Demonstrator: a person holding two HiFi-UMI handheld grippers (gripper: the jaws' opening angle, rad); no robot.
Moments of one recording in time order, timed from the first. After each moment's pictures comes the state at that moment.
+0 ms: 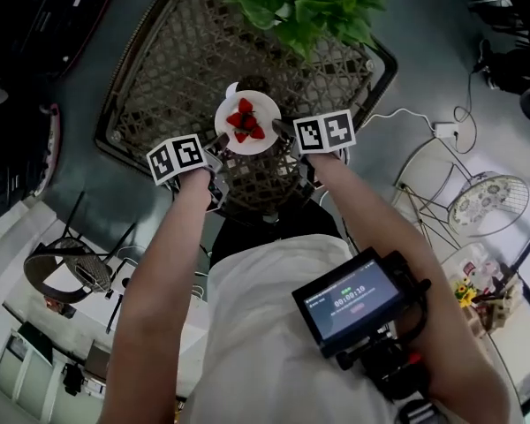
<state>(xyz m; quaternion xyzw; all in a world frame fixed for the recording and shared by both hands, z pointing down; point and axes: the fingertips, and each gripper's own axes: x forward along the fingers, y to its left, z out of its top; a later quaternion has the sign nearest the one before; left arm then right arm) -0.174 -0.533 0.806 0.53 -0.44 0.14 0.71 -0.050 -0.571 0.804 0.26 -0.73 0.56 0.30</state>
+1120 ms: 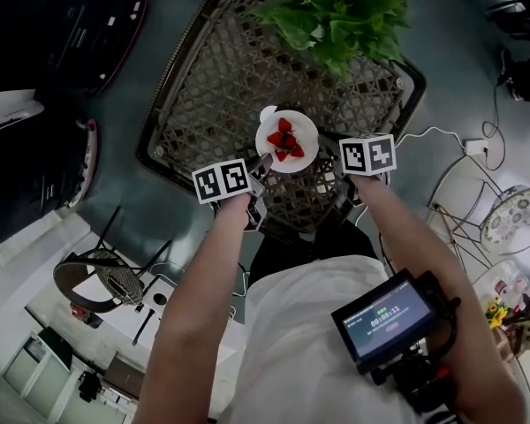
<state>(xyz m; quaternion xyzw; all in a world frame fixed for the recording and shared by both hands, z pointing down) -0.164 -0.525 0.794 0.60 -0.42 0.16 0.66 -0.028 -0.576 0.795 0.31 -0.74 0.53 0.29</state>
